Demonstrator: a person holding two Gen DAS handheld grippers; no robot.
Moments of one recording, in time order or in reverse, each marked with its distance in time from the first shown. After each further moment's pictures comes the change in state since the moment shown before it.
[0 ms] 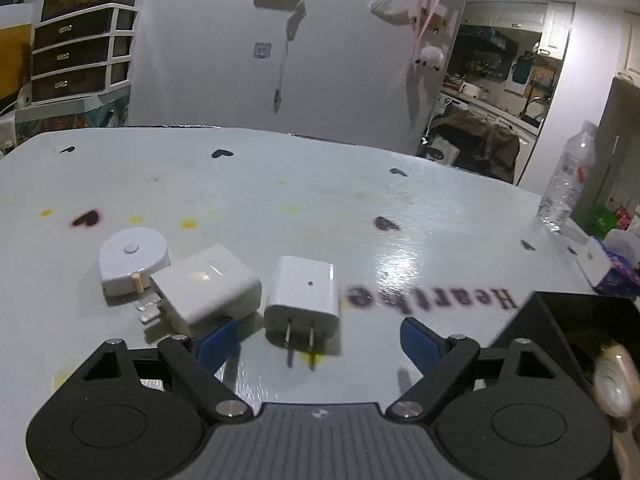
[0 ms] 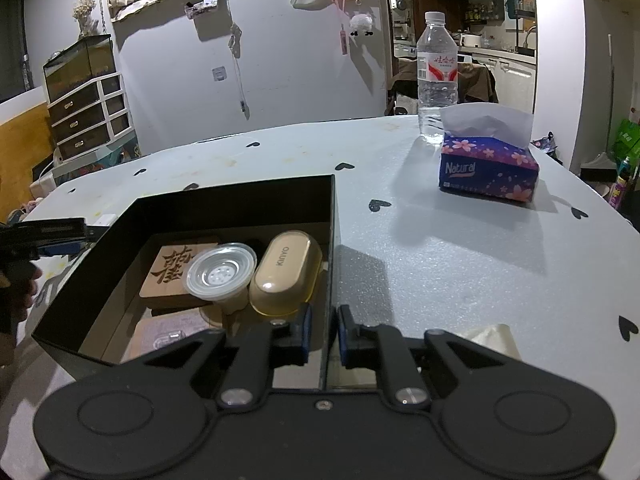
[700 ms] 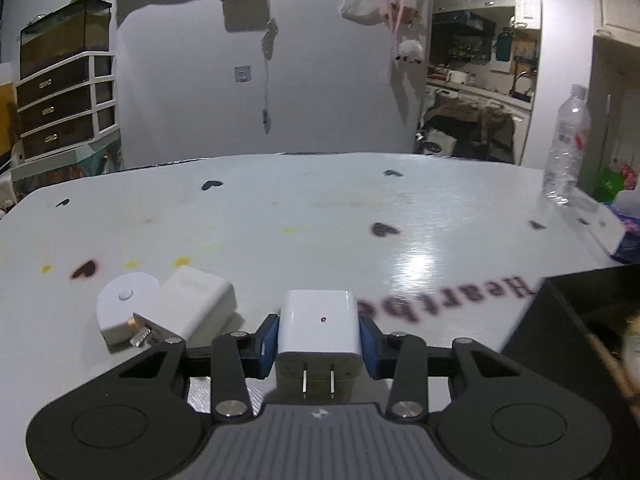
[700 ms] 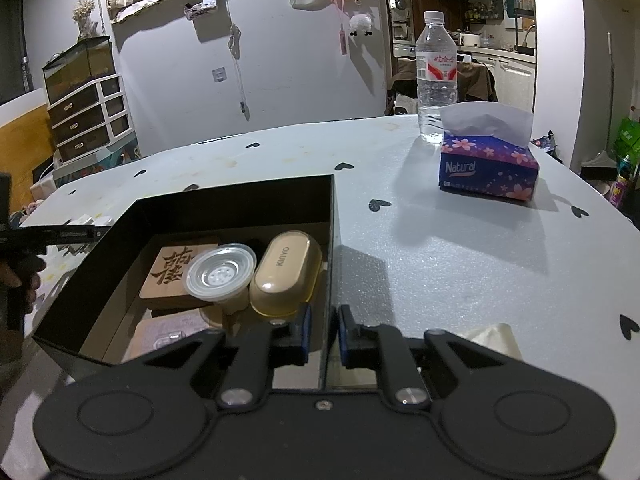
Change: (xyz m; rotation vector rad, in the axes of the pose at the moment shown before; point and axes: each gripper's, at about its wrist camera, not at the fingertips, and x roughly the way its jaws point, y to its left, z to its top) left arm -0.005 -0.019 0.000 0.151 -0.050 0.037; right arm 0.000 0.000 -0.001 0.005 -0.001 0.001
